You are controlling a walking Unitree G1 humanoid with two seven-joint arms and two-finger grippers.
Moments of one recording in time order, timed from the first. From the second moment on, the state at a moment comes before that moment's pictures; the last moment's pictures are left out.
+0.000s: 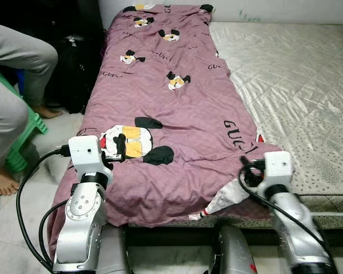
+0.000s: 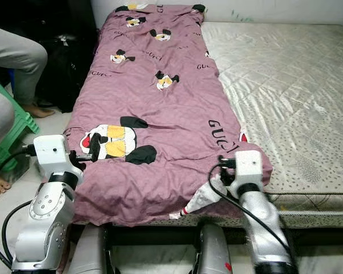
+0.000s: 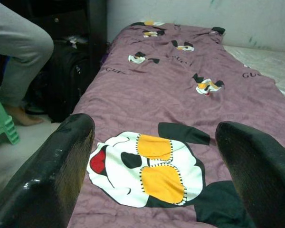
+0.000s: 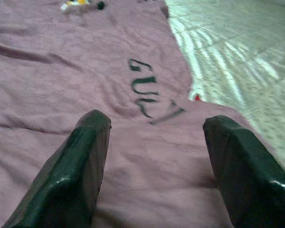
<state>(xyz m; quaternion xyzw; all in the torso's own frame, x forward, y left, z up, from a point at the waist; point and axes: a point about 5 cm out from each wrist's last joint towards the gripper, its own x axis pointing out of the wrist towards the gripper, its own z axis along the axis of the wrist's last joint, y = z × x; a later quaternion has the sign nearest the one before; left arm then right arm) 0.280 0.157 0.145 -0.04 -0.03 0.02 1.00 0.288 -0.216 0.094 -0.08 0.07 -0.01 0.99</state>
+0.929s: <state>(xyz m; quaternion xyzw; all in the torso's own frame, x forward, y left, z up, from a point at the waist) 0.281 0.158 0.145 -0.04 -0.03 0.02 1.00 0.296 -0.255 0.121 -0.16 0.10 -0.10 0.98</state>
